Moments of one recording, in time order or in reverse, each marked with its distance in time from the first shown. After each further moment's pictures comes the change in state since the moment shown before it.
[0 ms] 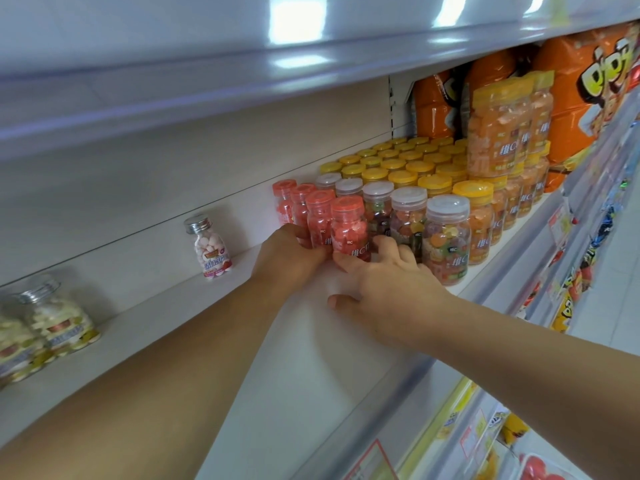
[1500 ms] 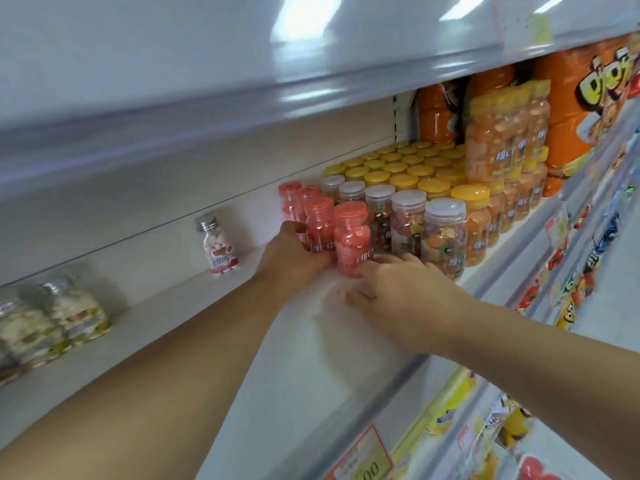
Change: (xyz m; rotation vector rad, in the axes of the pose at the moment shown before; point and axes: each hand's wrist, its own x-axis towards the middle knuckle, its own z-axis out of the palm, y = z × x) left_hand -0.002 -0.003 -0.001 -0.038 -0.028 -0.047; right_hand -0.017 0.005 -0.011 -0.041 -0.037 -0.010
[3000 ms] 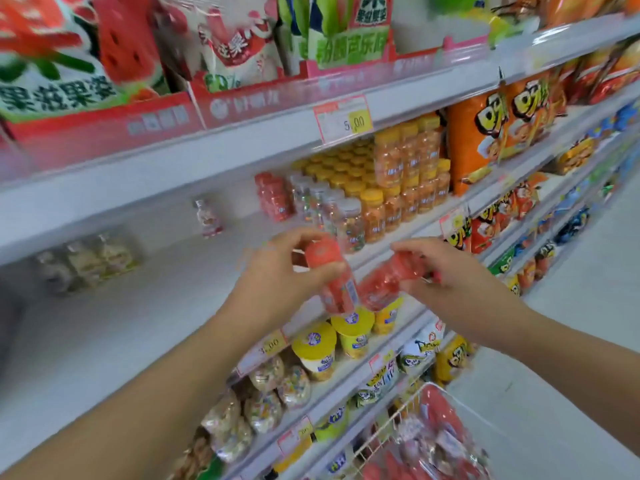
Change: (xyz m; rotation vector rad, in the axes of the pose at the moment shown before) left_hand -0.205 0.136 0.012 -0.031 0.000 0.145; right_hand -0.149 0.131 -0.067 0.600 0.144 -0.160
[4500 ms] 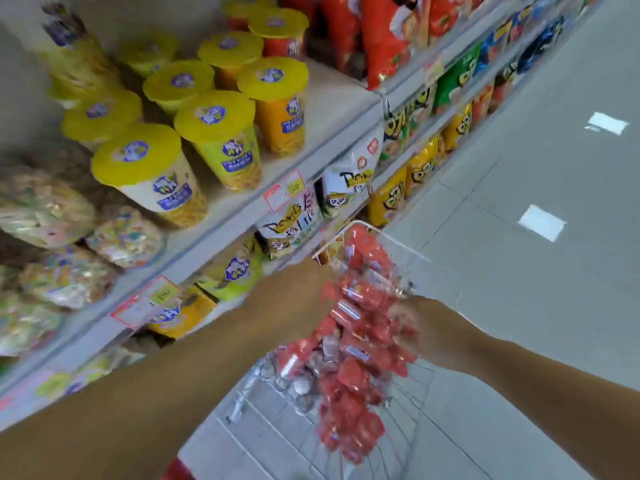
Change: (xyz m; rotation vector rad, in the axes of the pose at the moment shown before) left_hand -0.084 -0.198 0.303 0.592 -0.791 0.007; right_hand -0.181 0.338 0.165 -0.330 -0.584 0.494
